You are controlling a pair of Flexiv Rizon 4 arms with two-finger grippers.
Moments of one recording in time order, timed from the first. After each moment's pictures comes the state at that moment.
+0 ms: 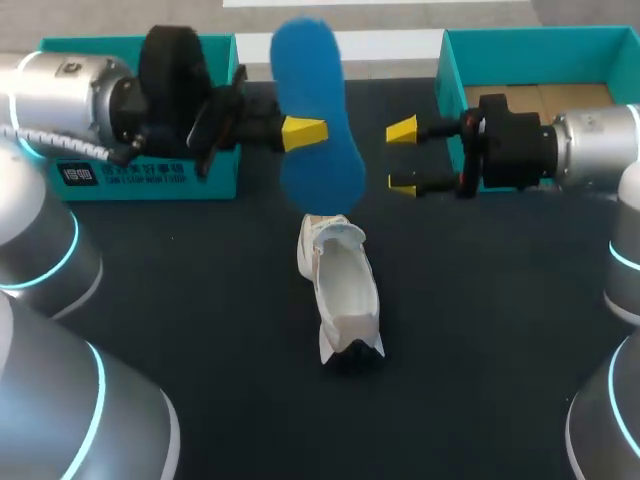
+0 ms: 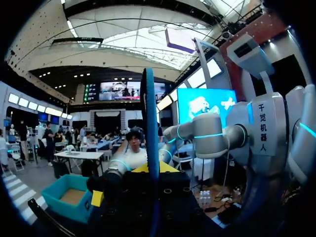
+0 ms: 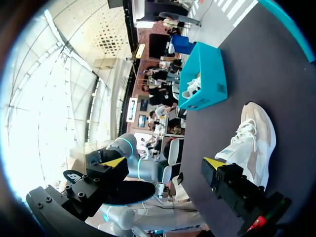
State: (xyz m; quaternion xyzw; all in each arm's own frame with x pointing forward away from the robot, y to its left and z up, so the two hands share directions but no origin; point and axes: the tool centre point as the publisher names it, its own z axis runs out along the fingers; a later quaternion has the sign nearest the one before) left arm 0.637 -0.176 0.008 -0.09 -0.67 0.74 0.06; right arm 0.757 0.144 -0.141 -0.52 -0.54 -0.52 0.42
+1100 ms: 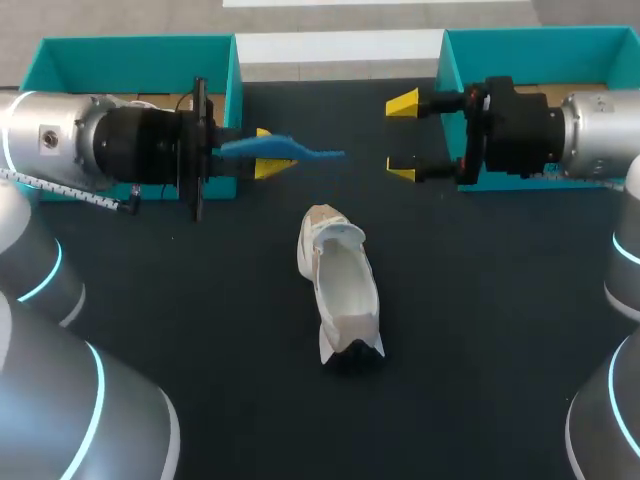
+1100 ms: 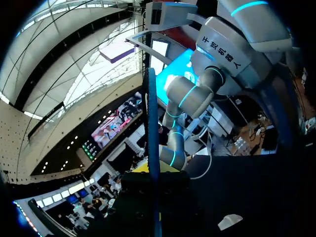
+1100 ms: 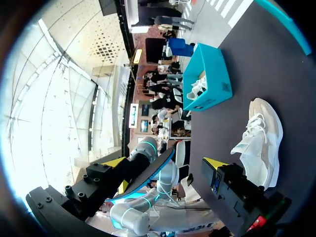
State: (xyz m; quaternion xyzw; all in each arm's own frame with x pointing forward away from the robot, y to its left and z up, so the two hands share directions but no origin) left arm 0.650 -0.149 -0.031 -0.34 -0.57 0.72 -0.21; right arm 0.754 0.149 -0.104 -0.54 -0.50 -0.52 0.44
